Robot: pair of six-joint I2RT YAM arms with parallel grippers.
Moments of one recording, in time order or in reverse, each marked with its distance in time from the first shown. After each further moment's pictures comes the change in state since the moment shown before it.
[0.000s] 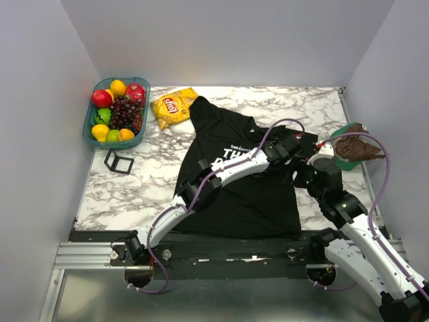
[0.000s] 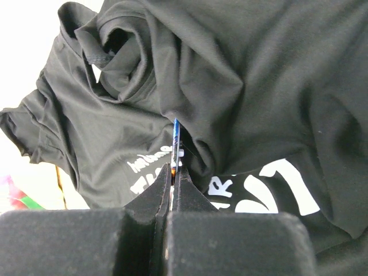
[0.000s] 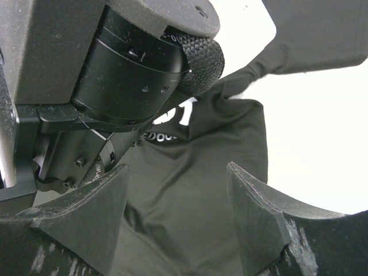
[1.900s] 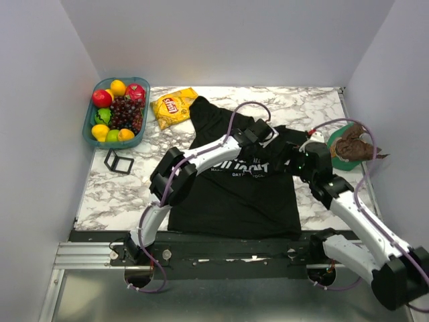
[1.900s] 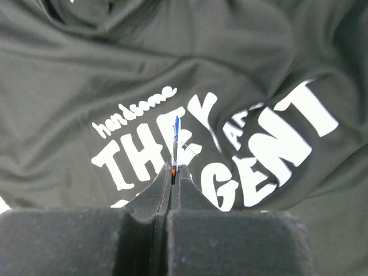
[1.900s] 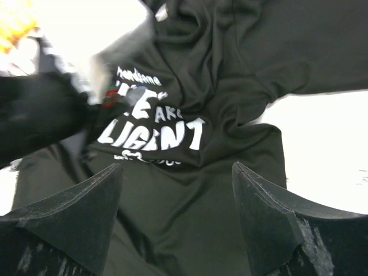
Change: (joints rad) left arm 0.154 -0.321 -0.442 0.151 0.402 -0.177; right arm -0.074 0.238 0.046 0.162 -0.072 0.000
